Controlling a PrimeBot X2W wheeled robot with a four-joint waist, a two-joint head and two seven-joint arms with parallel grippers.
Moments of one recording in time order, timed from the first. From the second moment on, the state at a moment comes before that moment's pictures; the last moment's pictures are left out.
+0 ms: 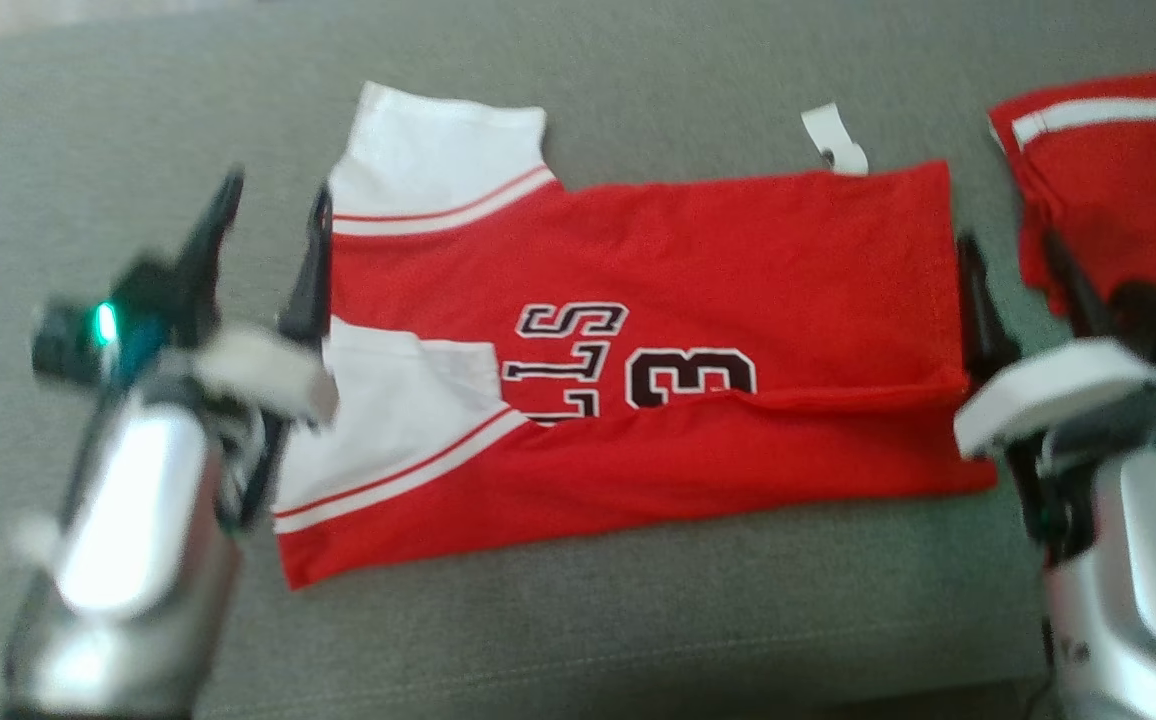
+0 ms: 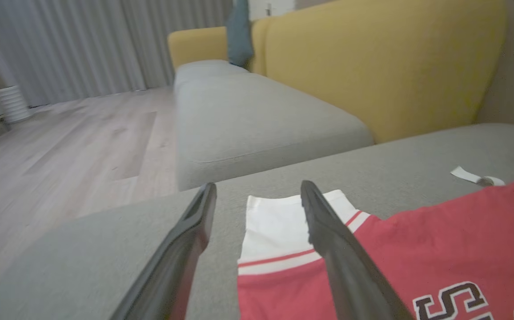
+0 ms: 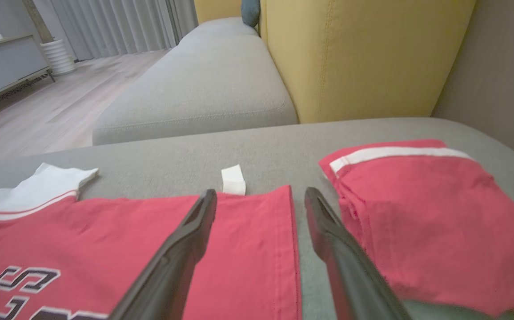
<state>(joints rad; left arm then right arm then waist) -0.41 0.19 -0.27 0.36 -0.18 0.02 -0.24 -0.28 -0.07 -0.07 0.23 0.13 0.12 0.11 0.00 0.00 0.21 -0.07</state>
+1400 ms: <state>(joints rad) -1.19 0.49 -0.78 0.88 -0.68 -0.13 0.33 -0.62 -0.07 0.03 0.22 0.11 0.12 0.09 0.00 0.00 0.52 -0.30</state>
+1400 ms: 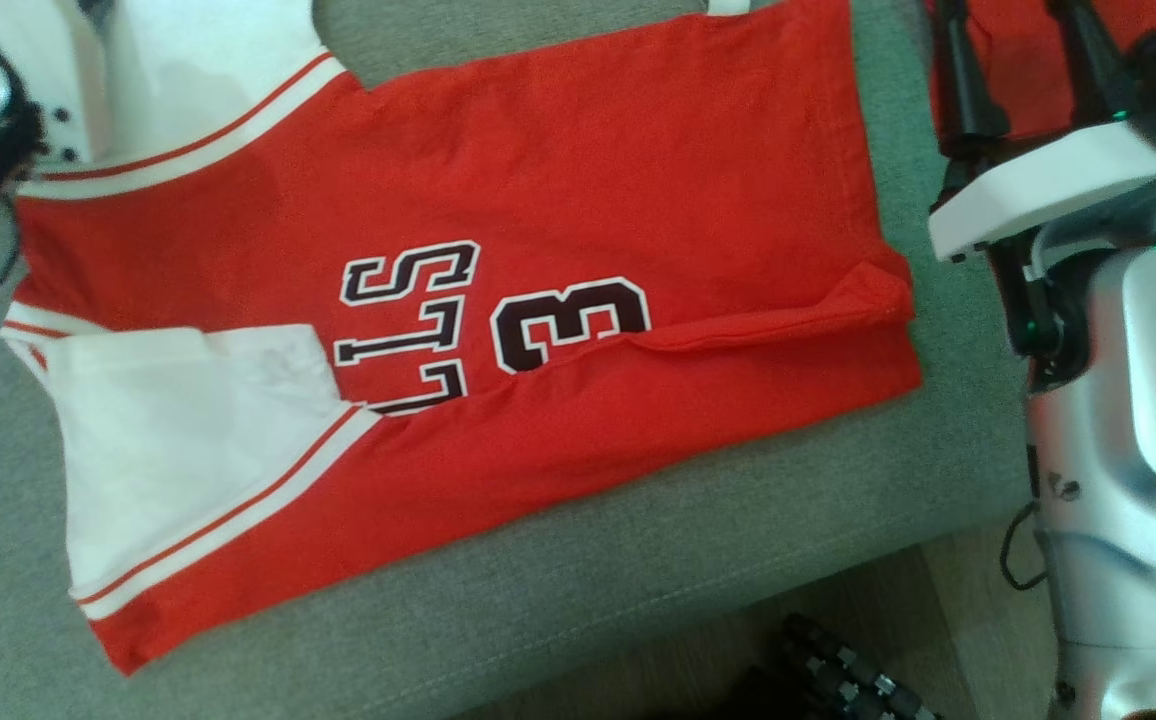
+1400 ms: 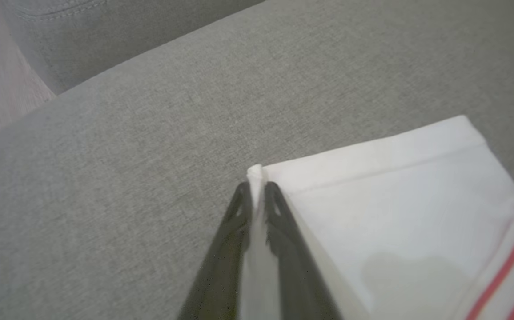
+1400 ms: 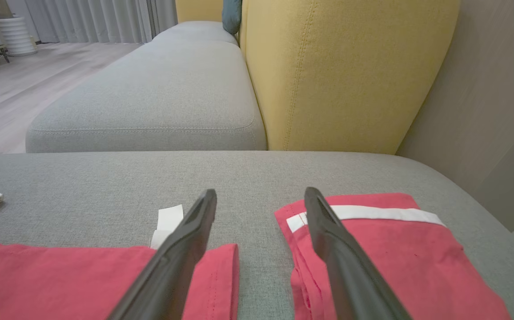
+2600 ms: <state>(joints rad) -1.07 0.41 -0.85 0.59 -0.70 -0.10 -0.06 -0.76 -0.32 0.12 0.64 0.40 0.12 0.35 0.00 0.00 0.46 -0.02</state>
